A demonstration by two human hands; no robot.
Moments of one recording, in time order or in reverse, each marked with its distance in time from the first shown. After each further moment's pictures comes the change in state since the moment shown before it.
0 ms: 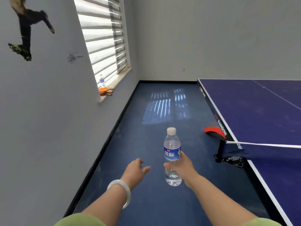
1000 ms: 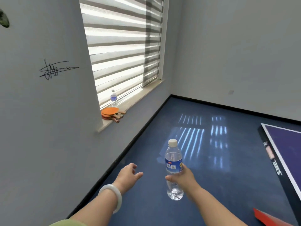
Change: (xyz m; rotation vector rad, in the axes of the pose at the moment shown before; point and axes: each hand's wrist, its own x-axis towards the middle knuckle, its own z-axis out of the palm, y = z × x) left_hand 0.619 0.082 -0.154 -0.218 0.190 -0.230; right_hand 0.689 -0.174 0.039 -0.097 -0.297 -0.046
